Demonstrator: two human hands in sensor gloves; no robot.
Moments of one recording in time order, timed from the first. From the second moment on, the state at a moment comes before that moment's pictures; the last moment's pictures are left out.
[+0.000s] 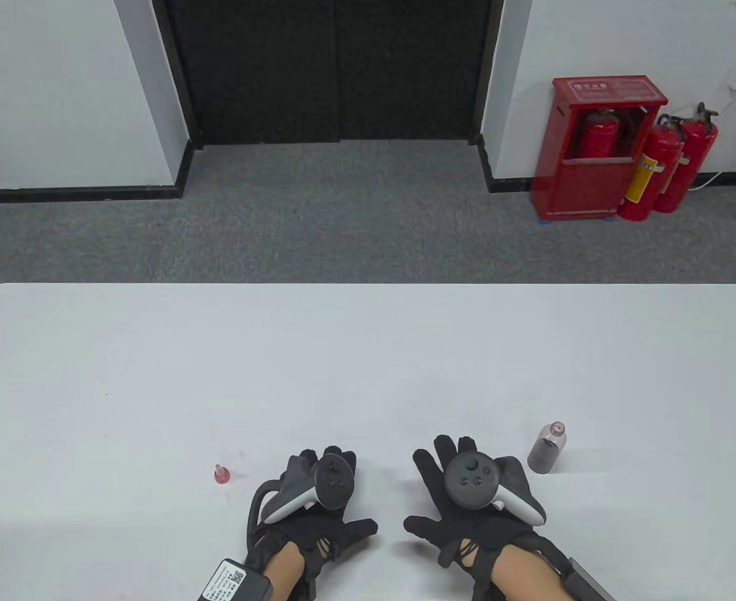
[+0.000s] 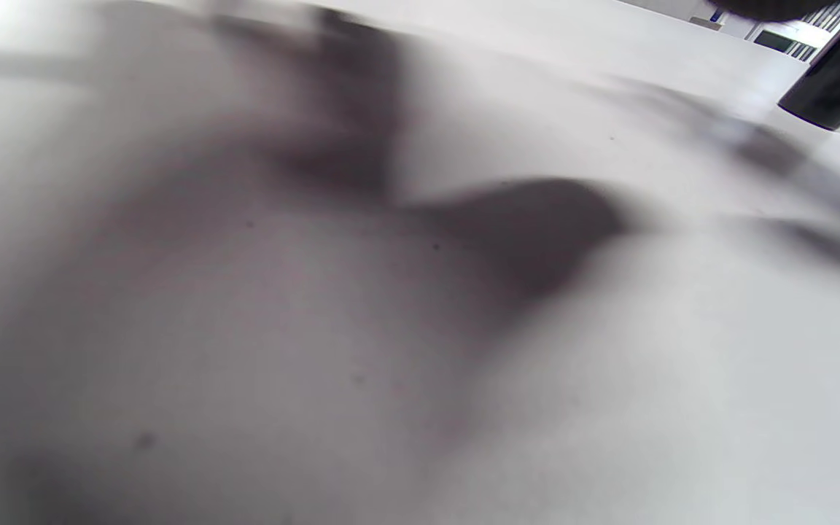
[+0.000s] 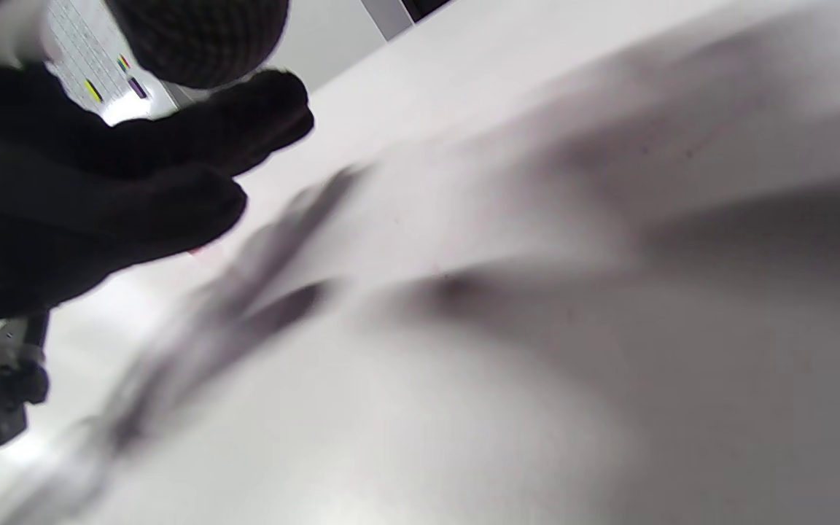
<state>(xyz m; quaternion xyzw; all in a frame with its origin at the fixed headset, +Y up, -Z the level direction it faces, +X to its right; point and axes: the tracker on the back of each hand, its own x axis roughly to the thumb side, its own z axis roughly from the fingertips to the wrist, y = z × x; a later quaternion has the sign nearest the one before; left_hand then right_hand) -0.114 -0.768 -0.326 -0.24 -0.14 0.09 0.96 0.130 -0.745 -0.308 0.17 0.22 0.92 0.27</state>
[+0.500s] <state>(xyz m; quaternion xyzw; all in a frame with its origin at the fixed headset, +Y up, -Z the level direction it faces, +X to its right) -0.117 -0.765 -0.326 -0.24 -0.14 0.09 0.96 0.188 -0.695 -0.307 0.11 0.01 0.92 0.37</state>
